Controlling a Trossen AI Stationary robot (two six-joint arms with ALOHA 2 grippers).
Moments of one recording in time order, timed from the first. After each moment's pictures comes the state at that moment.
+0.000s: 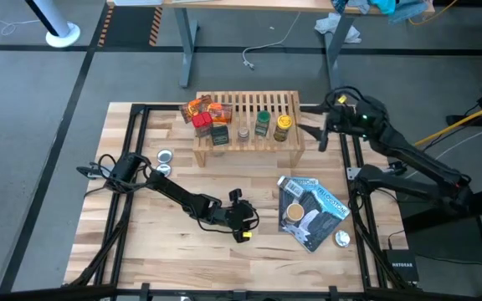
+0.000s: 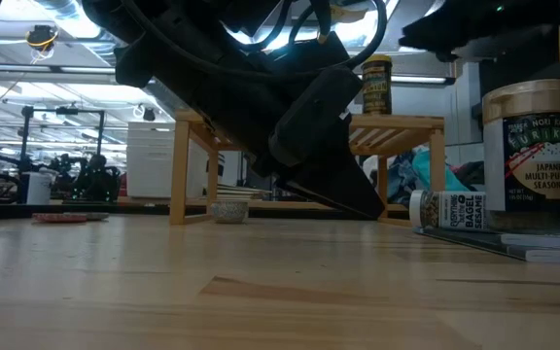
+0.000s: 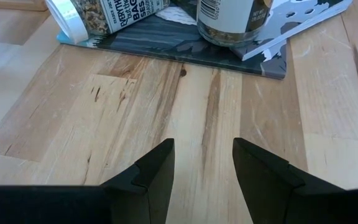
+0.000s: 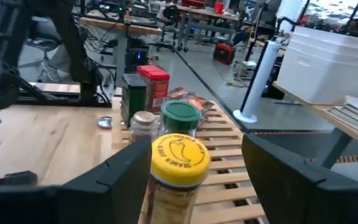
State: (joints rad) left arm -0.33 2.06 1.15 0.24 -0.45 -0.31; right arm -0.69 0.73 0.69 -0.06 -0.45 -0.24
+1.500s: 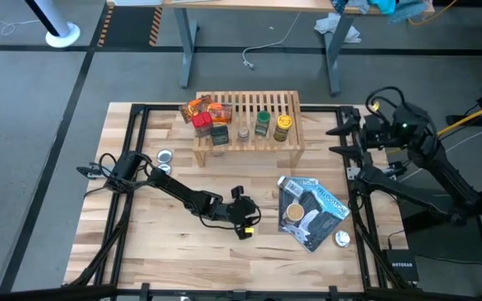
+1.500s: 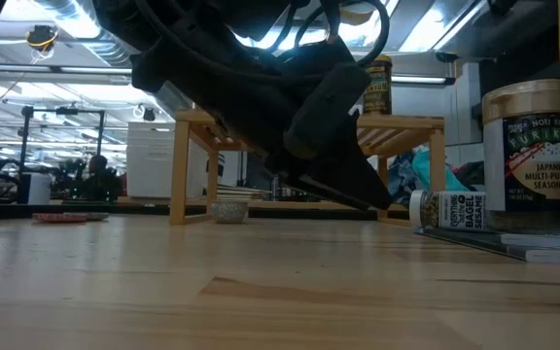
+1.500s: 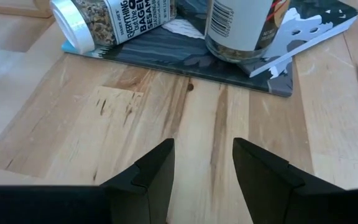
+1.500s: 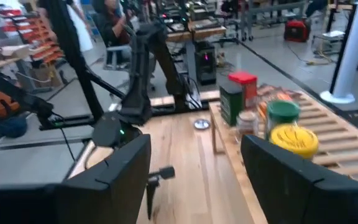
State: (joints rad) left arm -0.30 2.06 1.15 0.28 -0.41 -0.31; right arm -0.69 0.49 0.91 -0.58 -0.73 0.02
